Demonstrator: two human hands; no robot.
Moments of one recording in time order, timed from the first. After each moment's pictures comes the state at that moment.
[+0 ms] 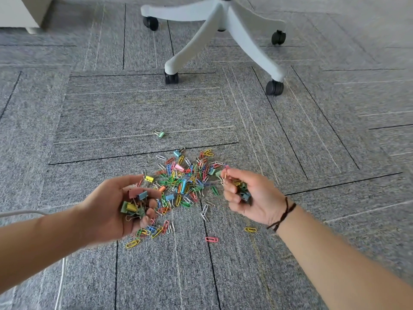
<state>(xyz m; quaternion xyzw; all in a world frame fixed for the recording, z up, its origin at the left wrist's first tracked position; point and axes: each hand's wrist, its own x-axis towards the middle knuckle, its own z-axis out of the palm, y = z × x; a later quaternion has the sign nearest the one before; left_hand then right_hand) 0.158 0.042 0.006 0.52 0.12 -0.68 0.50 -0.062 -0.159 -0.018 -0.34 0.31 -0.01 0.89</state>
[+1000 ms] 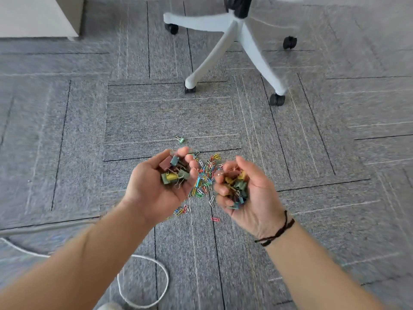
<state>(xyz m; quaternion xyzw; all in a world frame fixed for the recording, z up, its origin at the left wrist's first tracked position) 0.127 0.015 0.190 0.29 0.23 -0.61 0.71 -0.028 -0.091 0.189 -0.19 0.29 -0.12 0.93</state>
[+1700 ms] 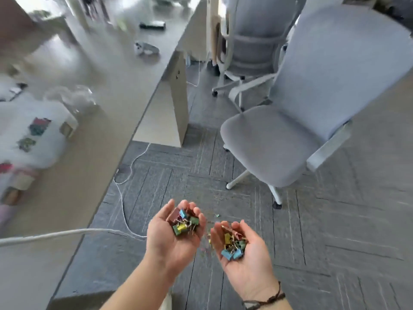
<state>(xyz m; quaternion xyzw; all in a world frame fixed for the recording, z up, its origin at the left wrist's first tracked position) 0.117 0.100 0.787 0.24 0.32 -0.41 0.82 0.014 -0.009 0.778 -0.02 0.47 -0.11 0.88</state>
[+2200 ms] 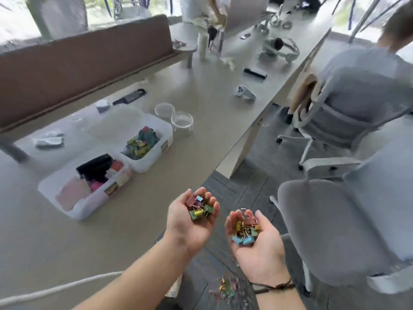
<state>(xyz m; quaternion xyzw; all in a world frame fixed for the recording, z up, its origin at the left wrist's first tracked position) 0.281 0.180 0.877 0.20 0.35 -0.23 0.88 0.226 0.048 0.889 -0.17 0.45 0.01 0.88</state>
